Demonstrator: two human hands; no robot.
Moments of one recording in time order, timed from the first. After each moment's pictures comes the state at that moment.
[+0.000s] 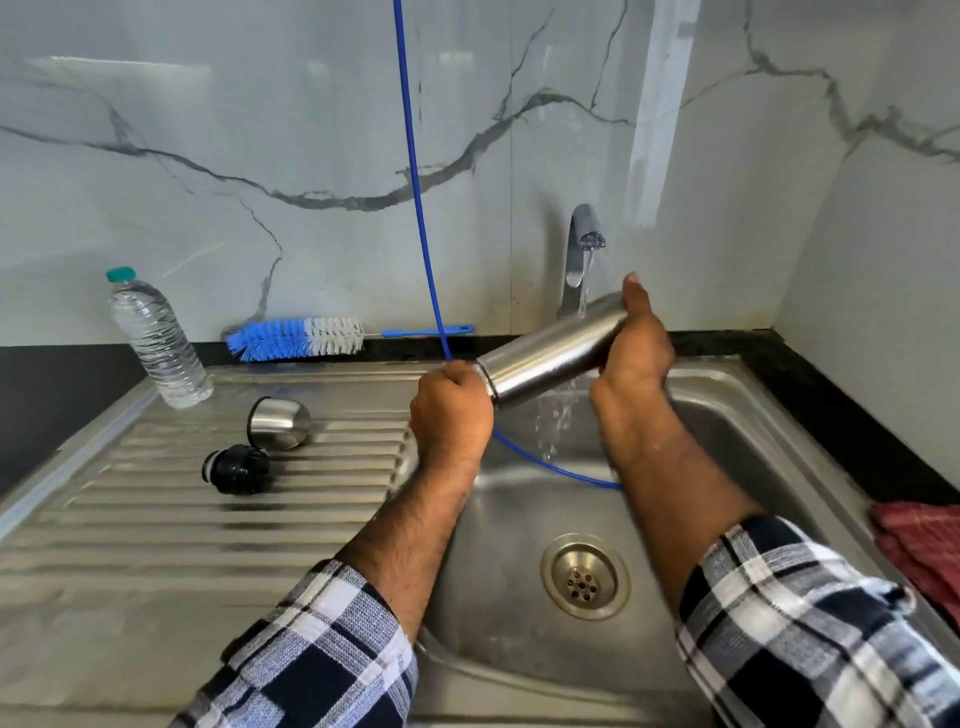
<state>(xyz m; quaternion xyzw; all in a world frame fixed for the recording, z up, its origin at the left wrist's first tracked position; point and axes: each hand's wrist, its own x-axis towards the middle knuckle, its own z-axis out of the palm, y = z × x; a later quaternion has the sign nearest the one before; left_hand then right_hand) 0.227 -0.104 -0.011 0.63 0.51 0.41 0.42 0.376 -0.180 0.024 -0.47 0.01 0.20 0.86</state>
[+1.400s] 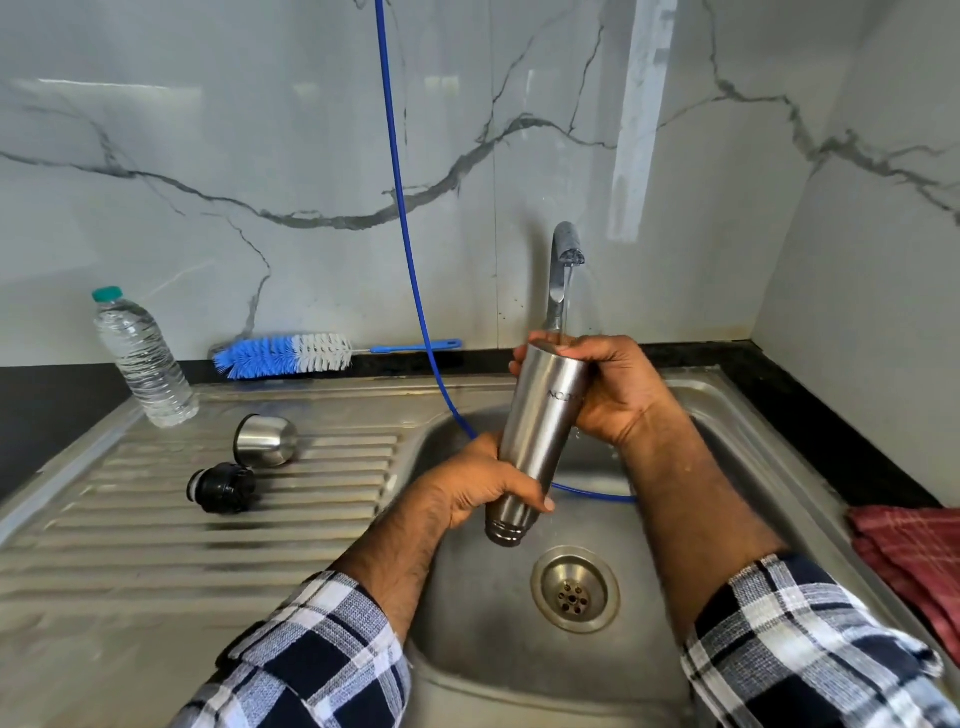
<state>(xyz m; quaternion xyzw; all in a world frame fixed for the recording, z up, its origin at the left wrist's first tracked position) 0.217 -0.107 -0.049 0.75 0.28 0.04 0.60 0.369 -0.219 0.025 -0.44 -0.22 0.47 0.74</state>
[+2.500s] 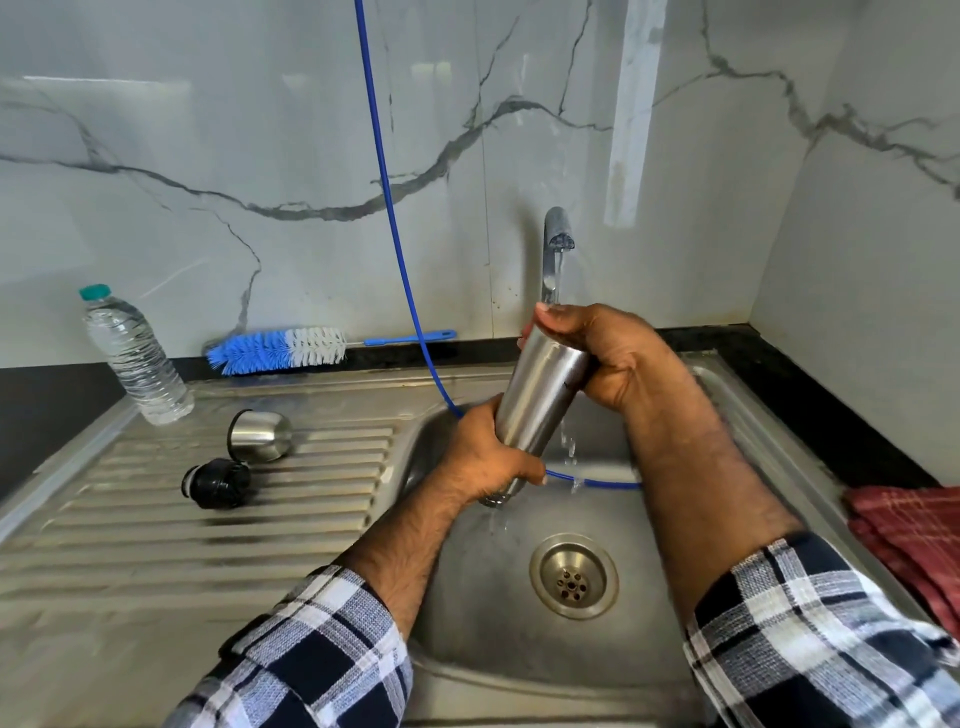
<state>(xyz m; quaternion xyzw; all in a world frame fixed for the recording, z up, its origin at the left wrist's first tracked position) 0.226 -0.122 -0.038 0.81 0.31 0.16 0.47 0.372 -0.212 0.051 -0.54 -0.19 0.40 0.72</state>
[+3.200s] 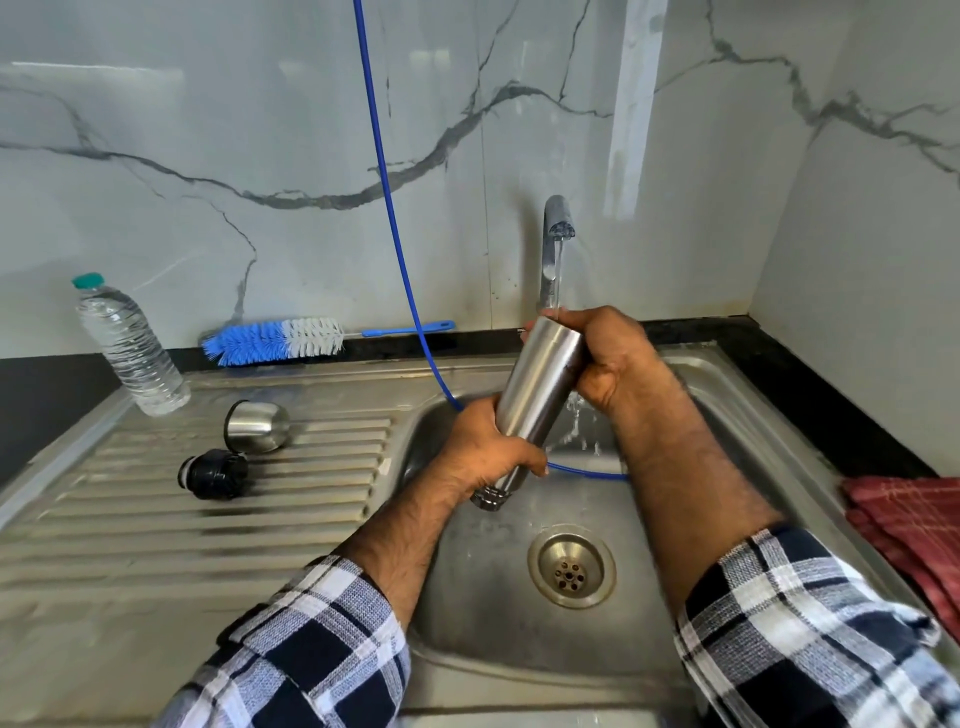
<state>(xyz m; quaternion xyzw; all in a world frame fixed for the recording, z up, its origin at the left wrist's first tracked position) 0.227 -0.121 -0.042 0.80 0.32 0.15 0.48 0.377 -0.203 0.031 -0.55 -0.11 0.35 0.75</state>
